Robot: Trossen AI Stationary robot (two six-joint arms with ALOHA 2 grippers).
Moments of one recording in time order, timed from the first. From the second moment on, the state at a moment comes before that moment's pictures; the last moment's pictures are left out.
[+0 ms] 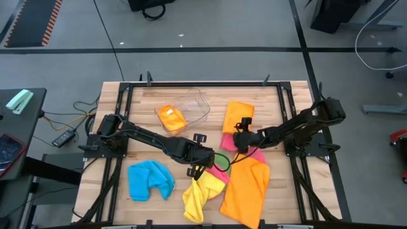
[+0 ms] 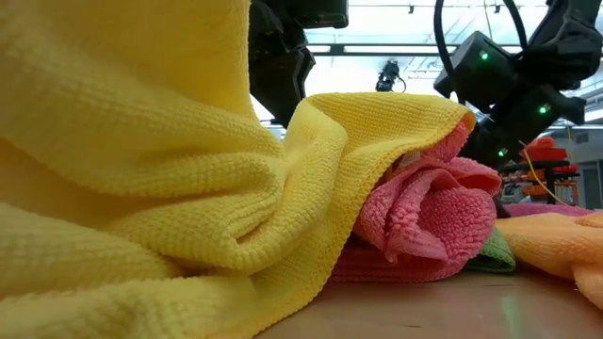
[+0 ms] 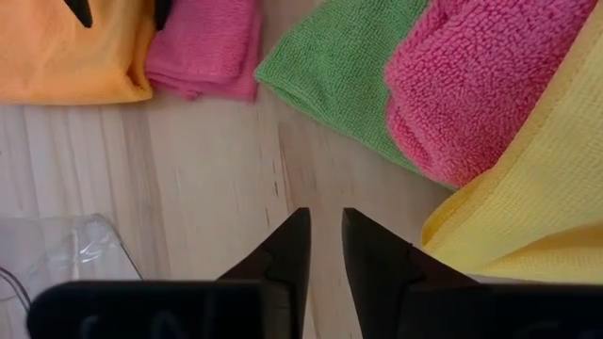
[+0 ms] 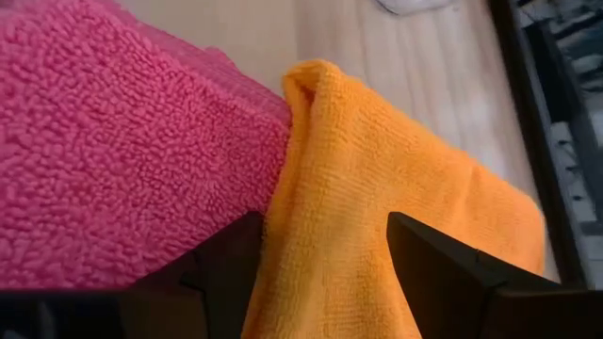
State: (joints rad) left arm -0.27 1.95 1.56 -0.79 -0.33 0.03; right arm 0.10 1.55 0.43 0.19 0.64 -0.18
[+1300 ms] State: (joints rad) left arm -0.30 1.95 1.56 -0.80 -0.30 0.01; right arm 0.11 1.55 0.82 -0.46 0.23 0.05
